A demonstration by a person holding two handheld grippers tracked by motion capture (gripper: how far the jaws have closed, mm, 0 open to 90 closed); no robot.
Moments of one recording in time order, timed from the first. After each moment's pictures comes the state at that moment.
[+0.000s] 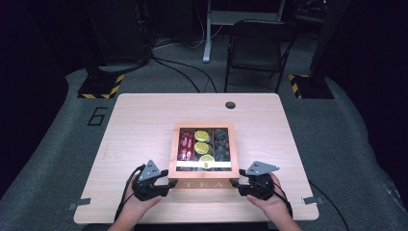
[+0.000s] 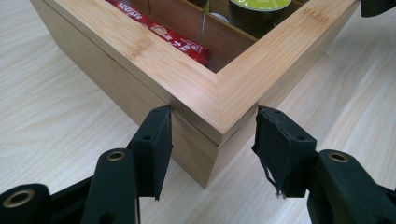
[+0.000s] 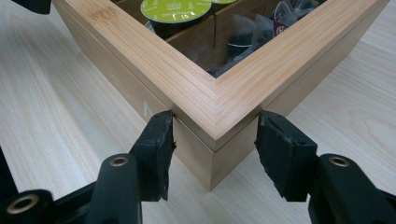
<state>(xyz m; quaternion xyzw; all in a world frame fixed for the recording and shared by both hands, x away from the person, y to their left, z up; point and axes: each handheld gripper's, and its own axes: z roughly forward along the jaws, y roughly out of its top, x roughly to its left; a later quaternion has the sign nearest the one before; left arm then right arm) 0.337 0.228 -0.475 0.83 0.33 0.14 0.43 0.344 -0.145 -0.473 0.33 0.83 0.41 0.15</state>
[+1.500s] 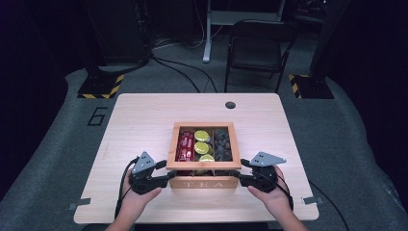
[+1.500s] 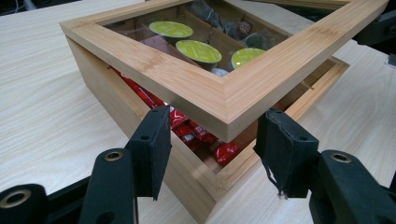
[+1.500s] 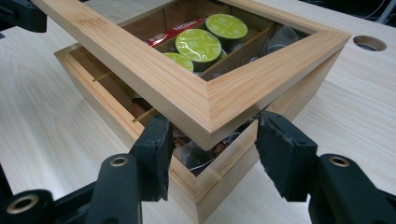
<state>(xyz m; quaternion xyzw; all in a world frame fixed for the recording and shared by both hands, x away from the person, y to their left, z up) 0.339 0.229 -0.439 0.79 0.37 0.16 0.47 0.350 -0.146 -0.435 0.34 0.81 0.45 0.18</state>
